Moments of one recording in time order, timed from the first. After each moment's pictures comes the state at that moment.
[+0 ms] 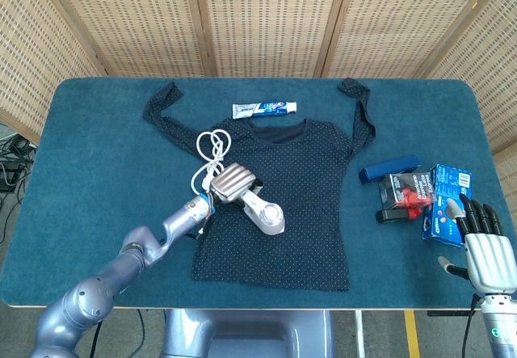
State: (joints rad) left arm -1.12 -2.07 0.01 -0.41 1.63 0.88 -0.67; right arm 0.08 -1.11 0.08 -1.64 -1.46 1.47 -0.12
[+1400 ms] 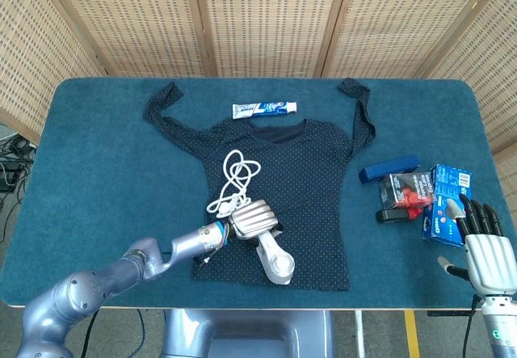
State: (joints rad) left arm -1.14 -1.98 0.09 -0.68 1.73 0.96 -0.52; right arm 0.08 -1.10 0.08 -1.65 -1.48 1.48 -0.12
